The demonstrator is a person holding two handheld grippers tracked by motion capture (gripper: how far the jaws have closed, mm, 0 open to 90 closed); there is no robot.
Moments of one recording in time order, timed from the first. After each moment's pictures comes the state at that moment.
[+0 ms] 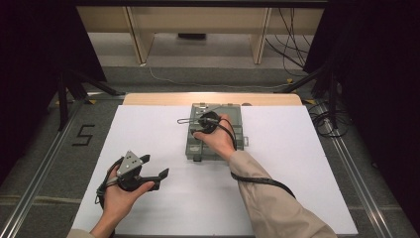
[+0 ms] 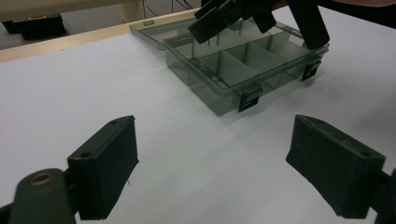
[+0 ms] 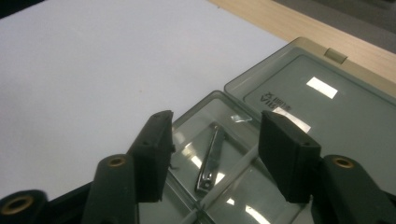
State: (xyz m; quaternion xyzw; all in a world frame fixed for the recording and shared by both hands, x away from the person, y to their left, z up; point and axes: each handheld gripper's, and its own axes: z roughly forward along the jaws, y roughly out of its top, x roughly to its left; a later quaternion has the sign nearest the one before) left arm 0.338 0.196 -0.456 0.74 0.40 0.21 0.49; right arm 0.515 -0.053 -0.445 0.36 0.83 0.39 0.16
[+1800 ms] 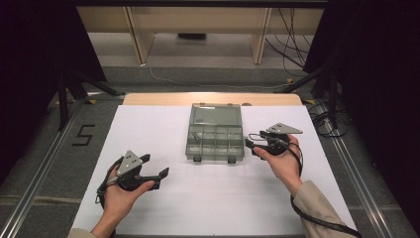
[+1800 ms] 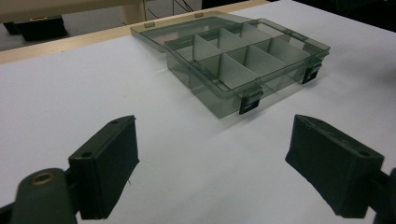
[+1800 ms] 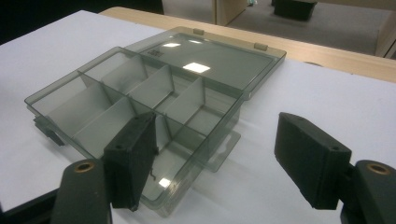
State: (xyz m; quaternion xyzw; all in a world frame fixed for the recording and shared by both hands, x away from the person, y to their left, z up) left arm 0.339 0.197 -0.455 0.74 0.40 0.22 0.49; right arm 0.433 -0.231 -0.438 0.43 0.75 0.45 0.21
